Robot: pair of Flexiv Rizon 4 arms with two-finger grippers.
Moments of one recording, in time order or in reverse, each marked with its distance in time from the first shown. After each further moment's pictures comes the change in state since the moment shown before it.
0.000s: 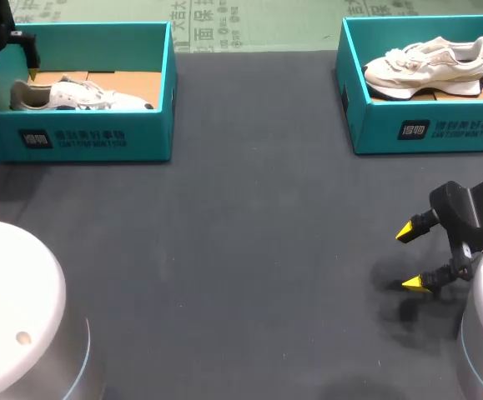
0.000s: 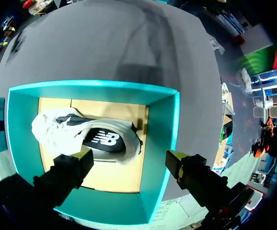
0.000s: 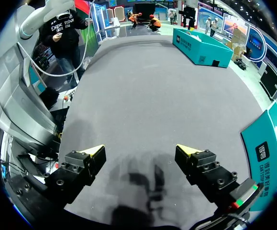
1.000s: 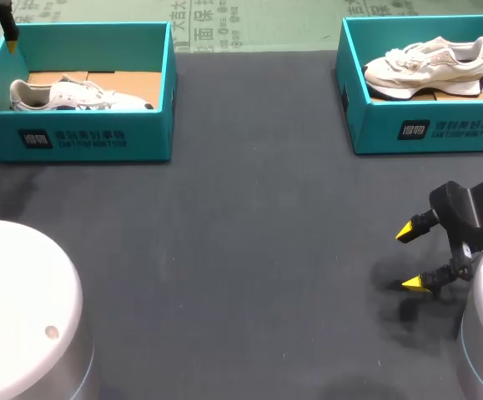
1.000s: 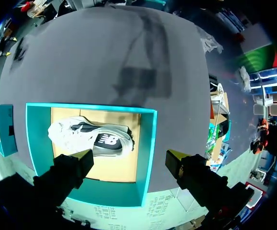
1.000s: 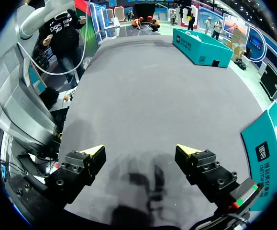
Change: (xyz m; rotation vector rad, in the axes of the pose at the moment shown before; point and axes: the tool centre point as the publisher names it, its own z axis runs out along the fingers) left arm 0.013 -0.028 -0.078 -0.028 -0.005 0.017; right arm 0.000 0.000 0.000 0.000 0.000 0.000
